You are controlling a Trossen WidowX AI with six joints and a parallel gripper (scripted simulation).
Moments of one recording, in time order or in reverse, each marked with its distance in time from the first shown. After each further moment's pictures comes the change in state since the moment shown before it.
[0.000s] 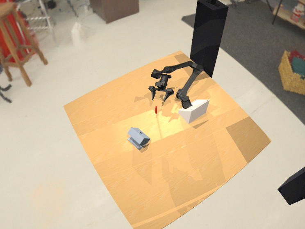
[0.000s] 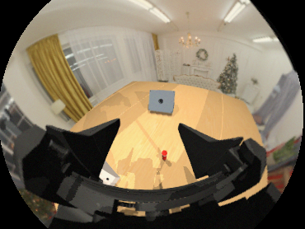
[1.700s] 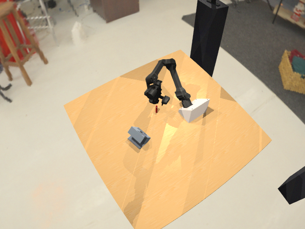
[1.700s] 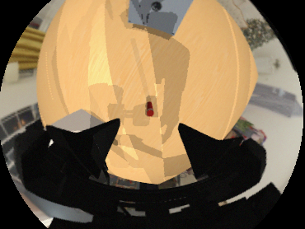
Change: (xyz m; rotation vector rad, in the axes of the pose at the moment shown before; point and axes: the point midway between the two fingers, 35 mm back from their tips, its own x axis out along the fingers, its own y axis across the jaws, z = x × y) arm 0.030 -0.025 -0.031 -0.062 1.156 -0.294
